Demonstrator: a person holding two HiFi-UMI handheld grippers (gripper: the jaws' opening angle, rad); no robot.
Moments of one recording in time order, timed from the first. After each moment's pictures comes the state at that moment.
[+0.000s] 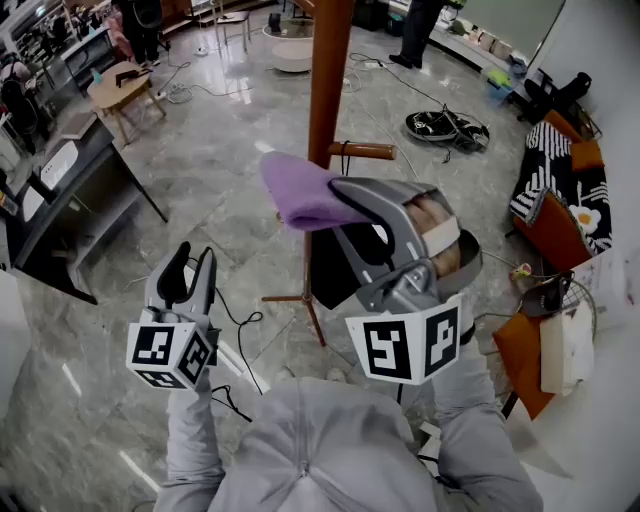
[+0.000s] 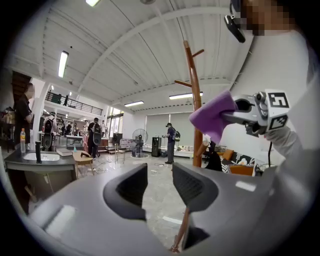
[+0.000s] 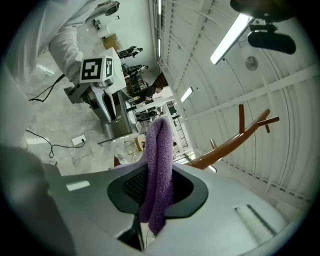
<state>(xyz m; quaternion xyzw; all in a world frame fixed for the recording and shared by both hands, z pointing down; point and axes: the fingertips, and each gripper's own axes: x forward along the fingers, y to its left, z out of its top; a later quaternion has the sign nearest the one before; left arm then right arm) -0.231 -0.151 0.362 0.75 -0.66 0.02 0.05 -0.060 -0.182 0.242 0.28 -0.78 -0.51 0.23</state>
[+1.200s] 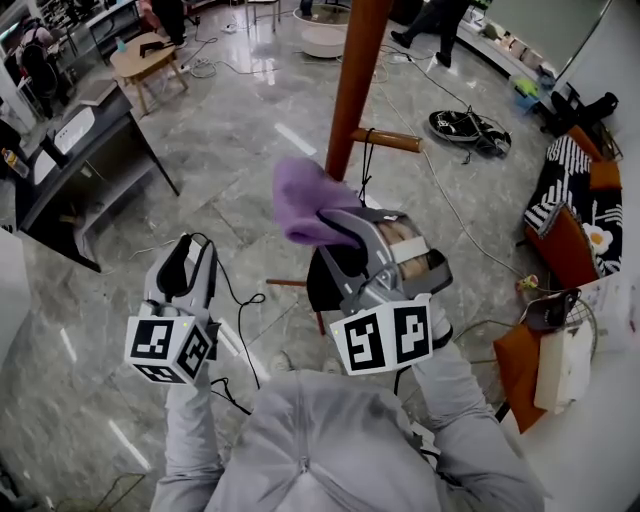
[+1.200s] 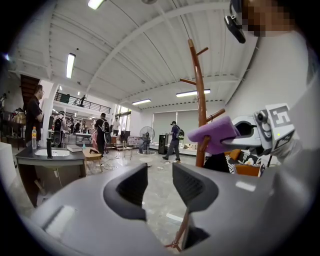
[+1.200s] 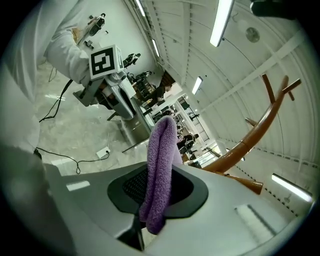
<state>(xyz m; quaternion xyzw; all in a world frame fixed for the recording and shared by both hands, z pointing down) -0.236 -0.127 0.375 0.71 -0.70 0.03 0.07 -0.079 -0.174 0.332 0.20 -0.84 -0.42 0.28</state>
